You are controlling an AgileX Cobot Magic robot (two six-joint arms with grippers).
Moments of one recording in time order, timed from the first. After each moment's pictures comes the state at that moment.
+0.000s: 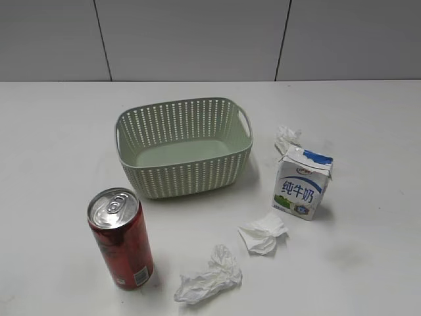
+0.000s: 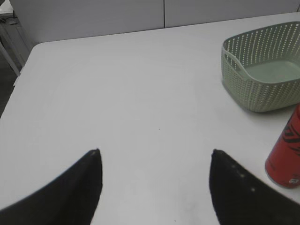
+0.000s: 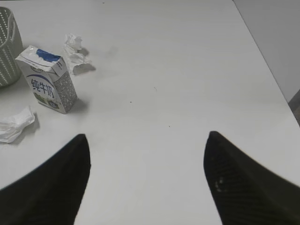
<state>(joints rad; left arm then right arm) 0.05 0.02 -0.51 -0.24 1.04 0.25 -0.02 -0.01 -0.50 0.09 1.04 -0.02</state>
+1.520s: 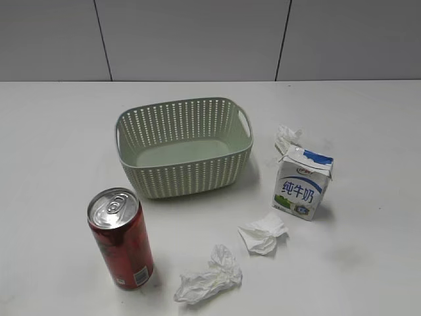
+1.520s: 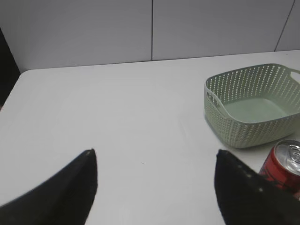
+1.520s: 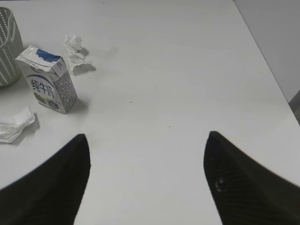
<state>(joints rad) 0.05 0.12 -0.56 -0.33 0.92 0.25 -0.02 -0.01 -0.50 0.09 1.04 -0.02</state>
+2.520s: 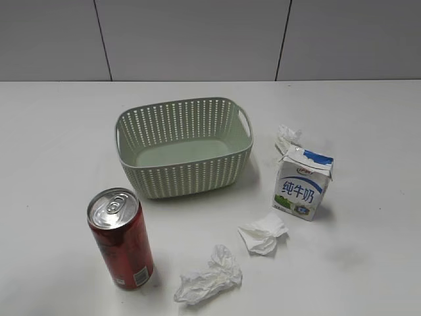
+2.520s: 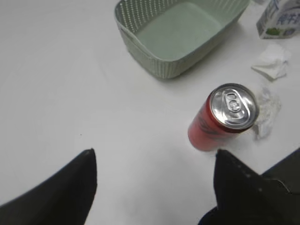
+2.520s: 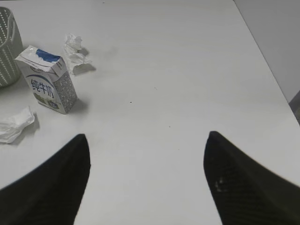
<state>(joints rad) -0.32 0.78 -0.82 -0.30 1.00 0.34 -0.02 -0.01 -0.50 0.09 1.04 -0.02</state>
